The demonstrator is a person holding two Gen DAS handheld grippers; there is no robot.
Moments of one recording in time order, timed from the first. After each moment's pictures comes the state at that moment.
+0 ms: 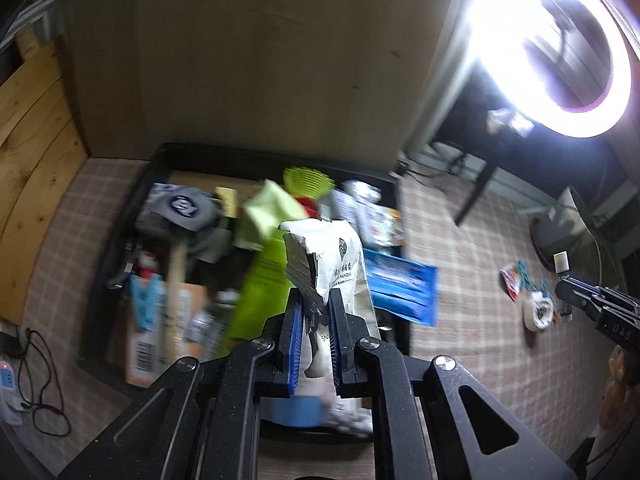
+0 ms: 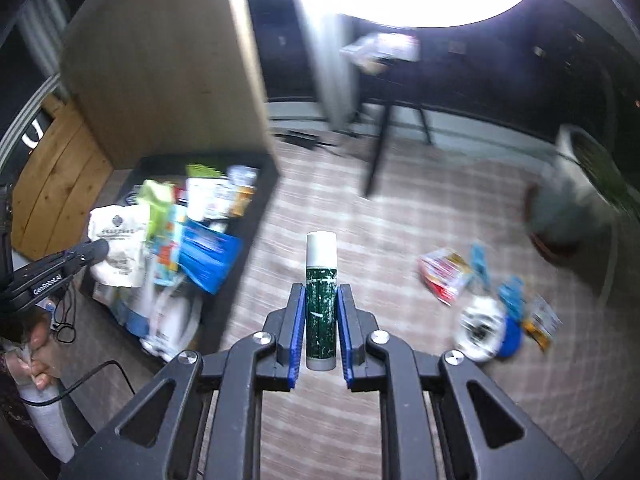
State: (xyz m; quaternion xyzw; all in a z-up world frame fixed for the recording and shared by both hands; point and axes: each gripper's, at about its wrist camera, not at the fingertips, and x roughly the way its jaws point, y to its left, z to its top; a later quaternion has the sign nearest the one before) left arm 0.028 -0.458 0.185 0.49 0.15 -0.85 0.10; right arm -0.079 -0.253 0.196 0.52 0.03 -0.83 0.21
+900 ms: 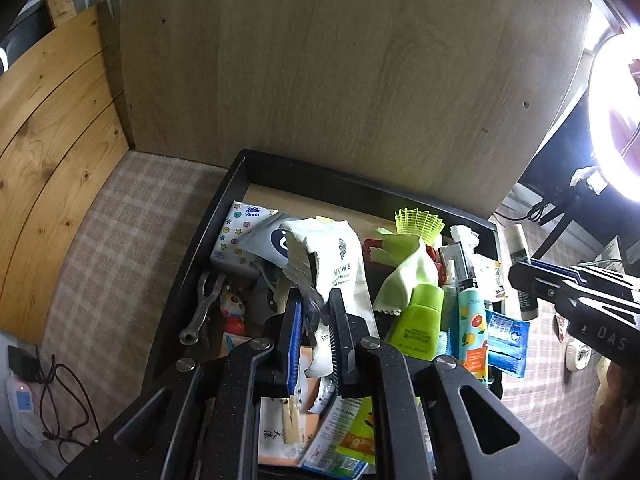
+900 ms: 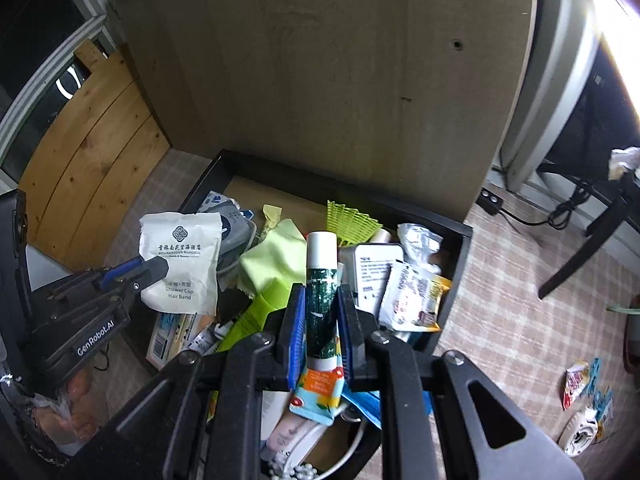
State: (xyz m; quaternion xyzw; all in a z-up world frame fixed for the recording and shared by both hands) left arm 0.005 -0.563 0.156 0.49 0.17 -0.84 0.15; right arm -0.128 -0.462 0.177 0.53 0.07 -0.79 0.30
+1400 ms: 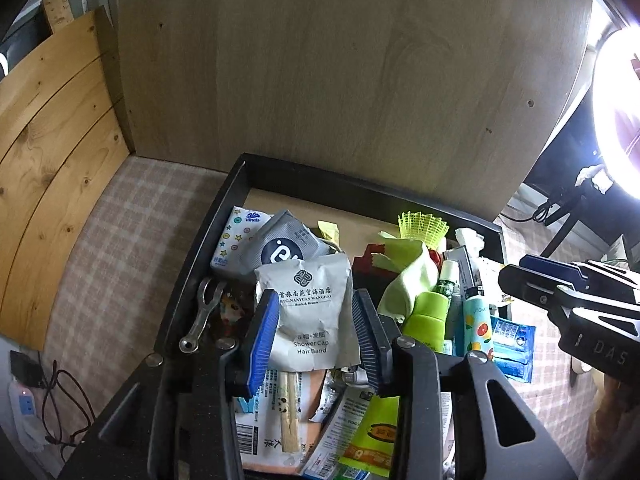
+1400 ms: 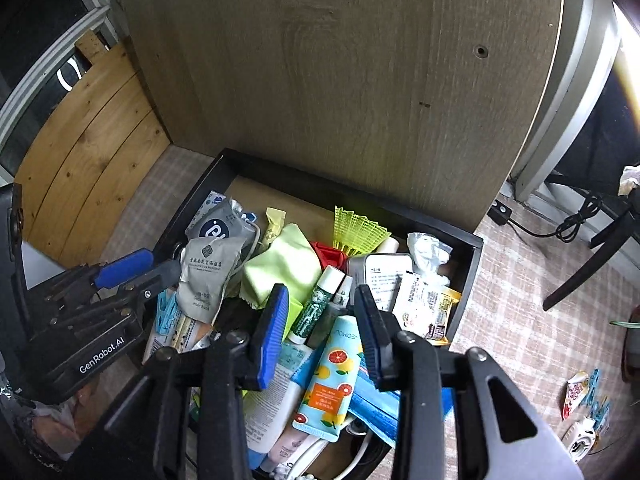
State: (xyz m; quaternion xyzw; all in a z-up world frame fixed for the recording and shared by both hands) left arm -0.001 -0.563 0.154 0.49 0.16 -0.84 0.15; right arm -0.128 -0.471 0.174 0.53 0.09 -0.79 0.30
